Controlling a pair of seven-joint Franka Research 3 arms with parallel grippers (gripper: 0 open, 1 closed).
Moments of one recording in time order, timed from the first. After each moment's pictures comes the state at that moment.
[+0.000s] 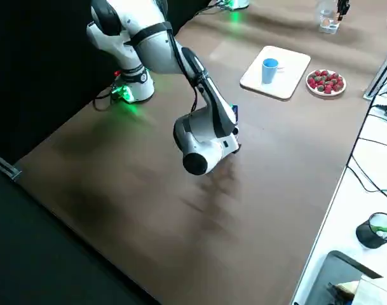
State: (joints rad) left arm 0.08 0.57 -0.12 -1.81 0.14 2.45 -0.61; right arm -0.44 0.73 -0.02 -1.64 0.68 1.68 -2.45
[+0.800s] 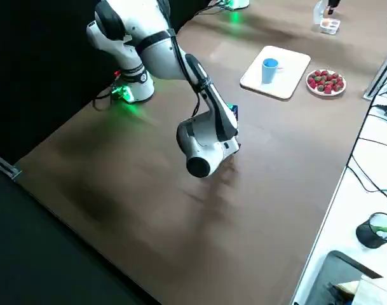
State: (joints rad) left arm 0.06 0.41 -0.39 -1.81 0.08 2.24 -0.81; right arm -0.43 0.78 -0.01 -1.64 0.68 1.67 -2.49
